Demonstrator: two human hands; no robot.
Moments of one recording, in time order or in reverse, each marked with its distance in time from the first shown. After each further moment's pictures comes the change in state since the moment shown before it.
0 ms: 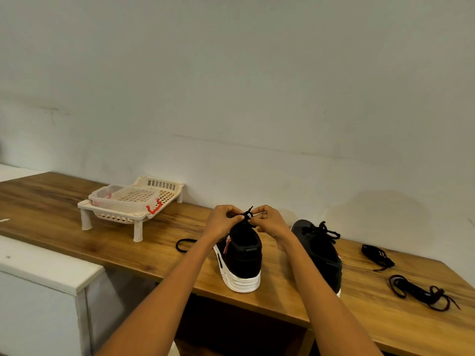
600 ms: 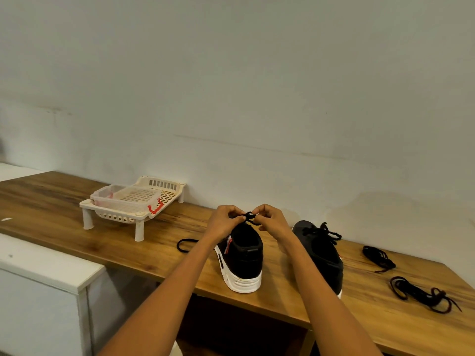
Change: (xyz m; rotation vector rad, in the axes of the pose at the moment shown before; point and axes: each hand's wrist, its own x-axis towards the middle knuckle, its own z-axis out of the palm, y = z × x) left_hand 0.003 -0.002 0.001 0.012 -0.003 0.014; right_hand -0.003 0.001 0.000 -0.015 0.039 -0.121
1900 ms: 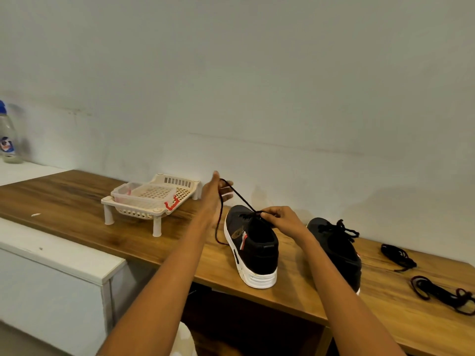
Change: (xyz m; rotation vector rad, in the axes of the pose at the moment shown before) left_hand 0.004 0.035 -0.058 -0.811 0.272 -0.213; right_hand 0.016 0.013 -0.002 -0.297 -0.138 -0.111
